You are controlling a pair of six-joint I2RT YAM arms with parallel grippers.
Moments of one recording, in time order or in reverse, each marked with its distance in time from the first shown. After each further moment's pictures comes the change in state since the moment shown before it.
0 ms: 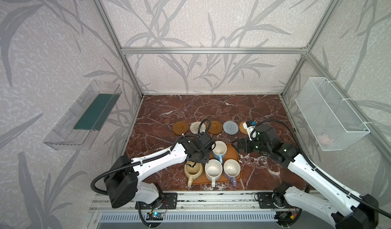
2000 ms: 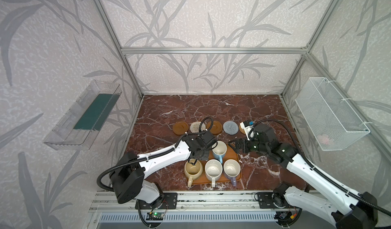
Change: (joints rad) left arm 0.000 0.050 0.040 -0.014 -0.140 0.039; right arm 0.026 0.010 -0.013 0.084 -0.054 0.006
